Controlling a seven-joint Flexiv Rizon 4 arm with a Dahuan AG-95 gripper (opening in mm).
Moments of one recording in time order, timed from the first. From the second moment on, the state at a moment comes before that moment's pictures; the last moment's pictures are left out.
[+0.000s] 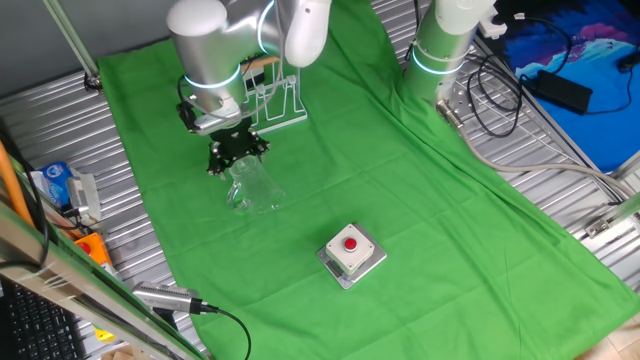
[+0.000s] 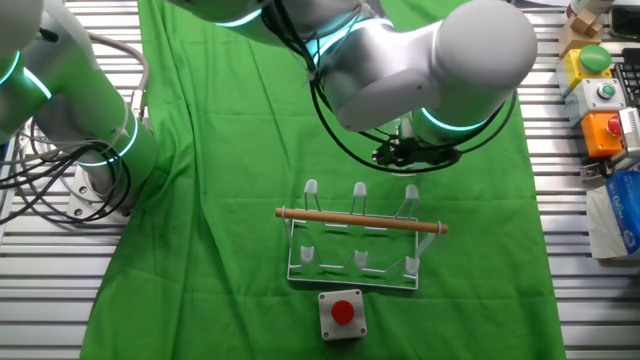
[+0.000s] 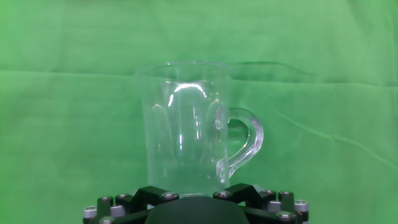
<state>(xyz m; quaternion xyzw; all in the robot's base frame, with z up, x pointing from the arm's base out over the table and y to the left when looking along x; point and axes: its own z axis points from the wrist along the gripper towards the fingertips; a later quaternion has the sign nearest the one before) 0.531 0.002 0.025 -0.71 0.70 0.05 0.06</state>
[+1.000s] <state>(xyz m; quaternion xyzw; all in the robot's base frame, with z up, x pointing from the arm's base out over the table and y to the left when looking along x) 0.533 0.003 0.026 -0.66 0.75 0.02 0.01</state>
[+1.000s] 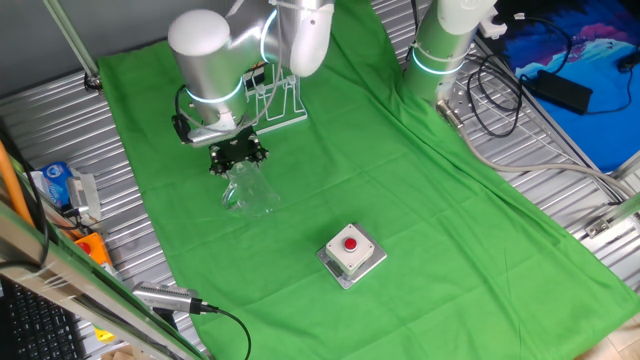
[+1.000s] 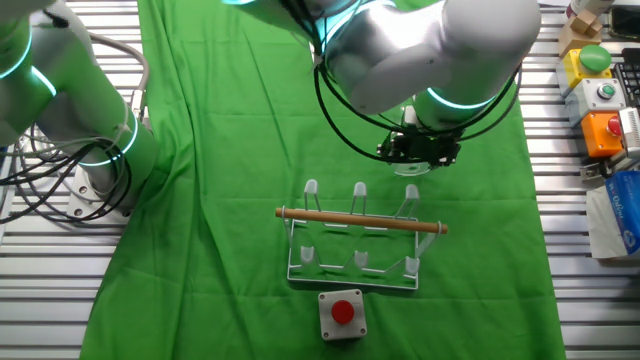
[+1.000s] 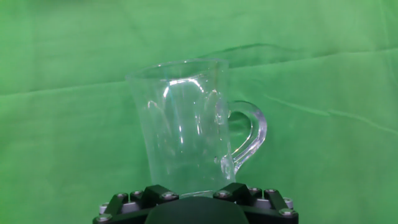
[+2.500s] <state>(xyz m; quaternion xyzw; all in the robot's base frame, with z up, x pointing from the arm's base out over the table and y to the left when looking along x) 0.540 -0.006 0.067 -0.62 0.78 0.04 -0.03</state>
